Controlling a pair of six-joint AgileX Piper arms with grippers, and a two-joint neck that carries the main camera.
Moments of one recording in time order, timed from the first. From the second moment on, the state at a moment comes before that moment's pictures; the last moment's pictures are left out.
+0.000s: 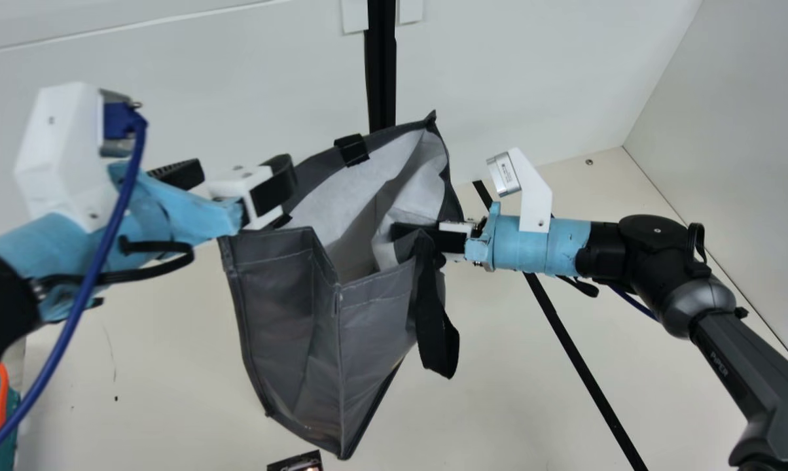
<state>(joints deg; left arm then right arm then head) -28.8 94.5 -105.1 -24.9 41.7 3.4 -16.2 93.0 -64.7 86.2 69.9 -66.4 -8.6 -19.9</state>
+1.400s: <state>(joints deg) -11.0 70.7 -80.6 5.1 48.8 -5.2 -16.2 93.0 -64.7 86.2 69.9 -66.4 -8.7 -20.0</state>
